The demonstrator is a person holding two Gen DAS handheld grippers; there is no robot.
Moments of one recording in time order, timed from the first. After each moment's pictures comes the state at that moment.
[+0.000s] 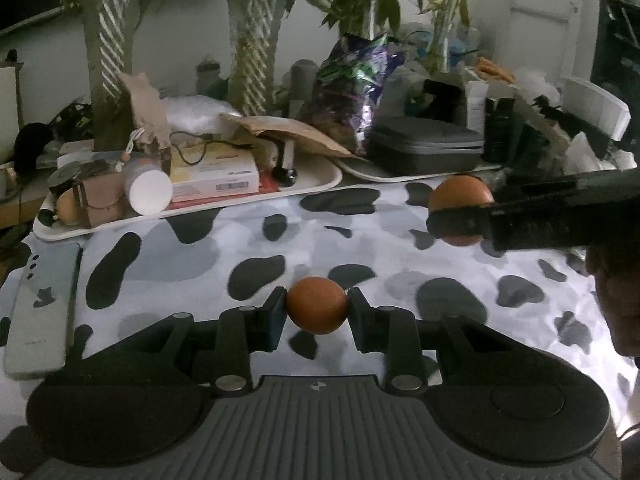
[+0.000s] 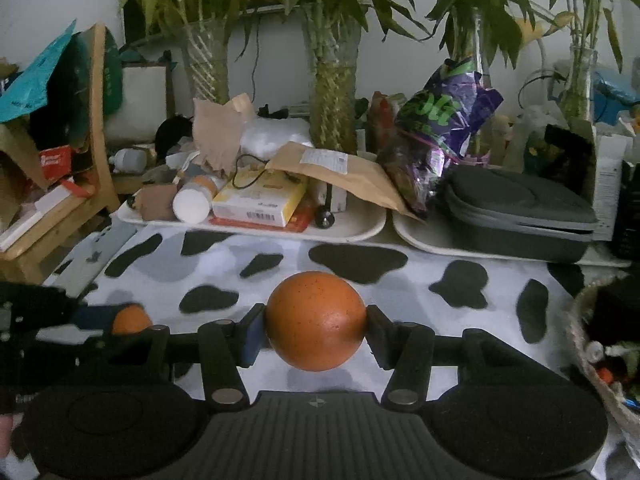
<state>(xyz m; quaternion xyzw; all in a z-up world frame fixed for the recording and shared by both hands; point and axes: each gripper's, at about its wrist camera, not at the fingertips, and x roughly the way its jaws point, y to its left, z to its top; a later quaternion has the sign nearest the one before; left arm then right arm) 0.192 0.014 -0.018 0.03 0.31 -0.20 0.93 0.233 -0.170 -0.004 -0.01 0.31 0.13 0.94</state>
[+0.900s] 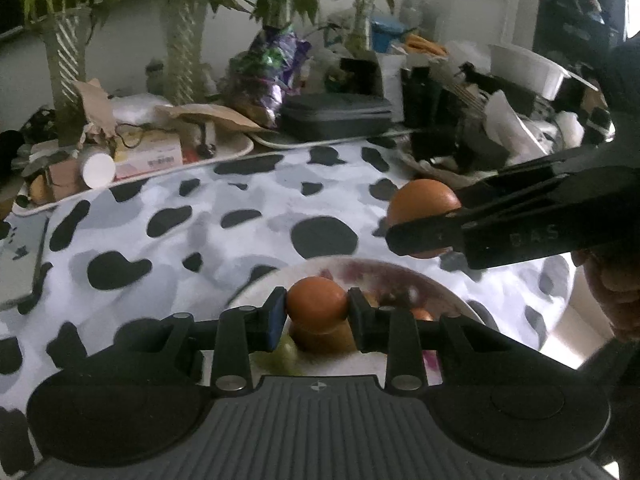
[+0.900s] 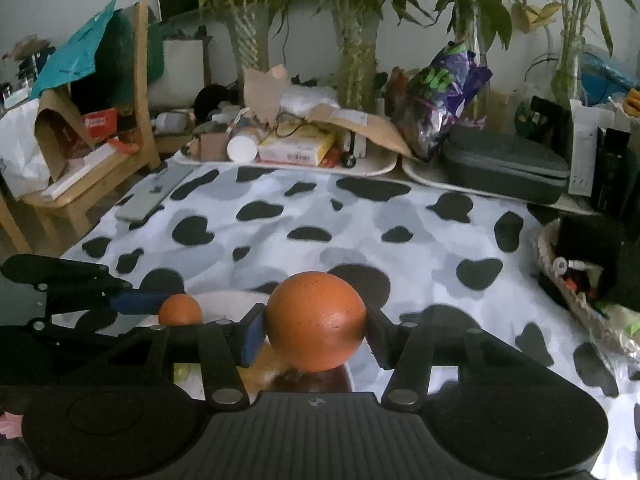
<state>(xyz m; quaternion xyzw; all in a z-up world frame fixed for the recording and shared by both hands) 0.088 -0.034 -0.013 0.05 0.33 -0.25 0.91 0.116 -0.189 0.007 -0.02 0.35 0.16 0.92</state>
